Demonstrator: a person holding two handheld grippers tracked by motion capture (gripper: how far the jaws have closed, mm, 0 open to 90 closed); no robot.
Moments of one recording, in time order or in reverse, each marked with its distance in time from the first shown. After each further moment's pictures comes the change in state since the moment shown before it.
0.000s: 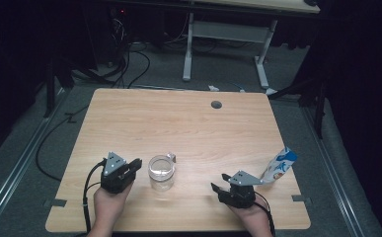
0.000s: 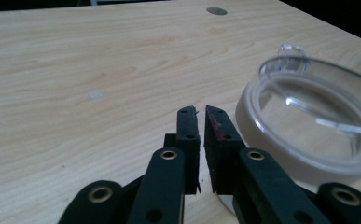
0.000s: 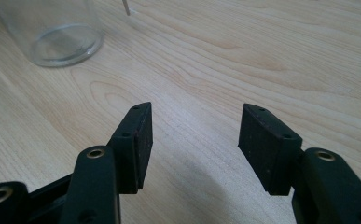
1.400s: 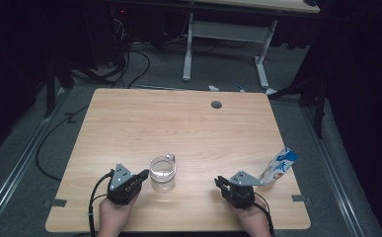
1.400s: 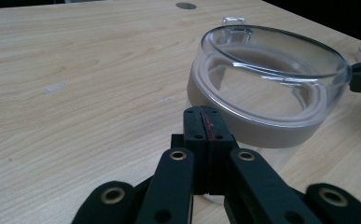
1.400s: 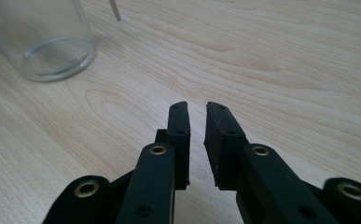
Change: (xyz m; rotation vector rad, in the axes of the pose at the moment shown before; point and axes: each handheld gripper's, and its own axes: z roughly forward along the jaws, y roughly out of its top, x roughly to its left) left arm -0.029 -0.015 -0.002 -0.012 -0.065 0.055; right arm 0.004 0.000 0.000 -0.018 -0.033 0.034
